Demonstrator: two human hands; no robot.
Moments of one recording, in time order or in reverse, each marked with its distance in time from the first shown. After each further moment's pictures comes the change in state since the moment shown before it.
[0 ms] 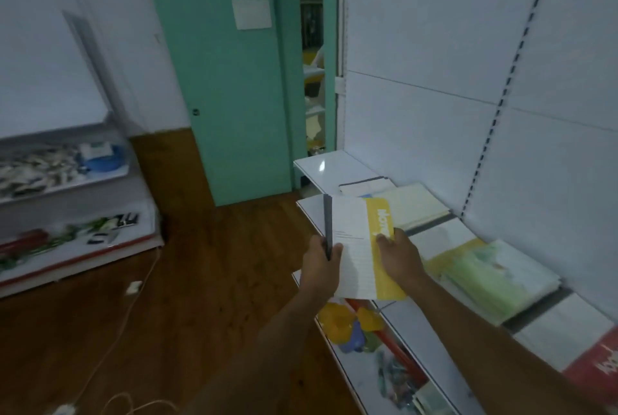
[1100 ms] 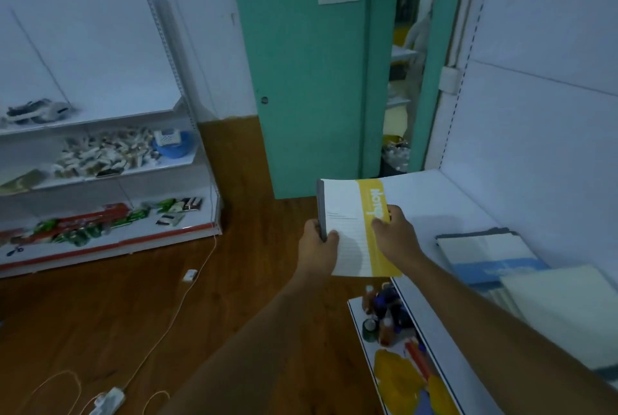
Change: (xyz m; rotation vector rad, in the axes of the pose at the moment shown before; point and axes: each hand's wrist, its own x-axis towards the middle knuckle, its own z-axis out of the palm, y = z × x) left_hand 0.296 -0.056 -0.091 -0.162 0.214 -0.195; right_hand 0.266 -0.142 0.202 0.027 -0.232 -0.185
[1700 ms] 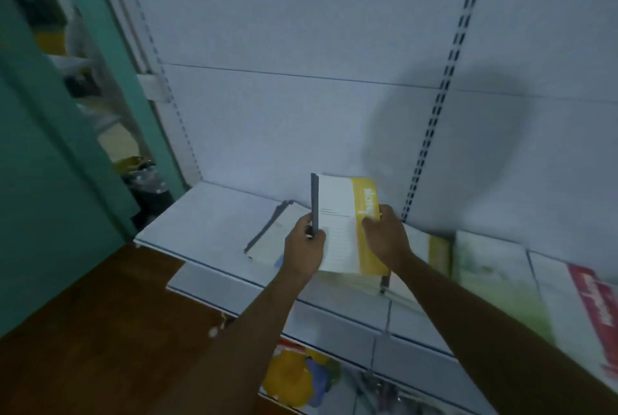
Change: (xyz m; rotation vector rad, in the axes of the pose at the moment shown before) left_hand -0.008 0.052 0.254 0.004 -0.938 0.351; right_hand -0.063 0.139 -0.190 -0.089 0.833 0.608
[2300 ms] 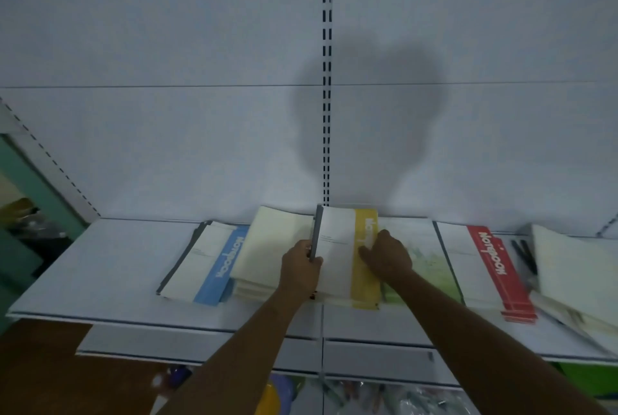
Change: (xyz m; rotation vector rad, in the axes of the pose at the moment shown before) left_hand -0.003 -0.001 0.134 0.319 -0.305 0.051; right_hand 0.008 0.115 -0.092 -0.364 0.035 0.287
